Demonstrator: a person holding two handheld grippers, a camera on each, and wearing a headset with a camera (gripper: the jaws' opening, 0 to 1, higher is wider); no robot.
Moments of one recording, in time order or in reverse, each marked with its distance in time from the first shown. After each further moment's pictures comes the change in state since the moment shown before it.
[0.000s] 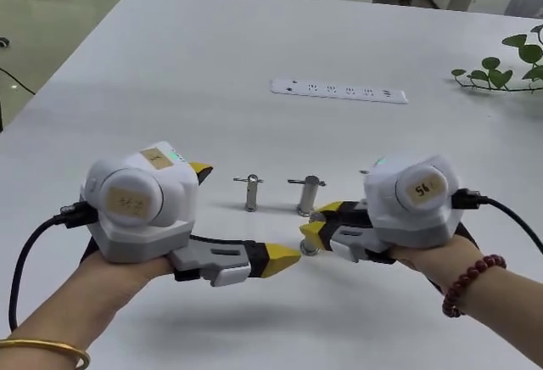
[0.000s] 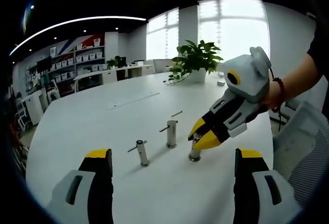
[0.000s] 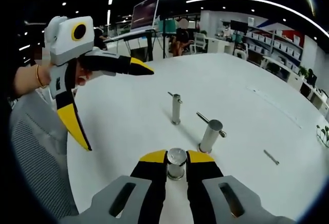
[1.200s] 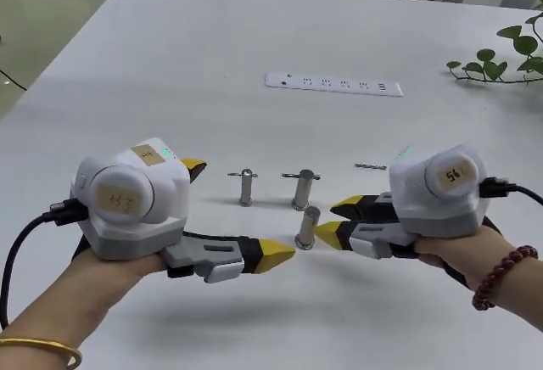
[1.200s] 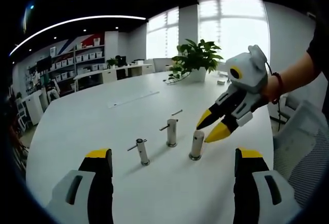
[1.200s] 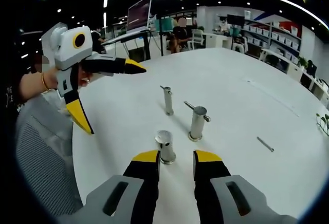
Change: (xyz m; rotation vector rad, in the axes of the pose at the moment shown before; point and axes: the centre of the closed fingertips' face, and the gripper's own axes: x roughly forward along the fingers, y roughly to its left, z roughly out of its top) left arm 0.000 0.001 -0.002 0.001 0.009 0.002; right arm -0.026 -0.015 -0.015 0.063 0.021 0.025
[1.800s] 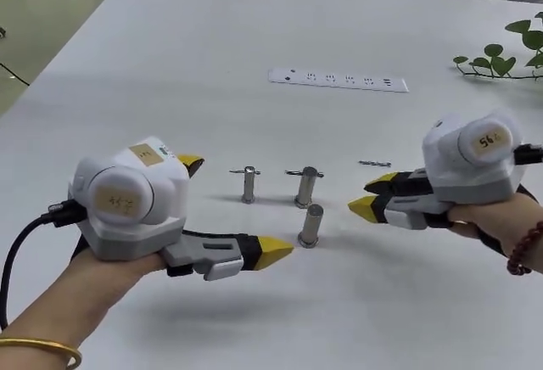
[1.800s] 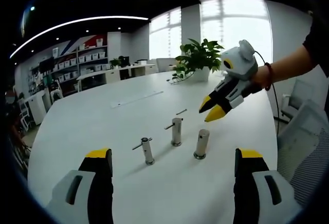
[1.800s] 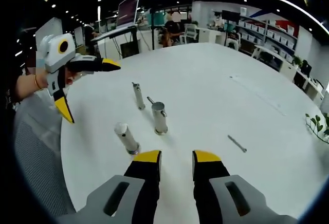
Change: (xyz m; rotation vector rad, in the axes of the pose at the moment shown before) left arm 0.001 0.010 -0.003 -0.001 -0.003 0.032; right arm -0.016 -0.057 -0.002 -0.011 0.064 -0.067
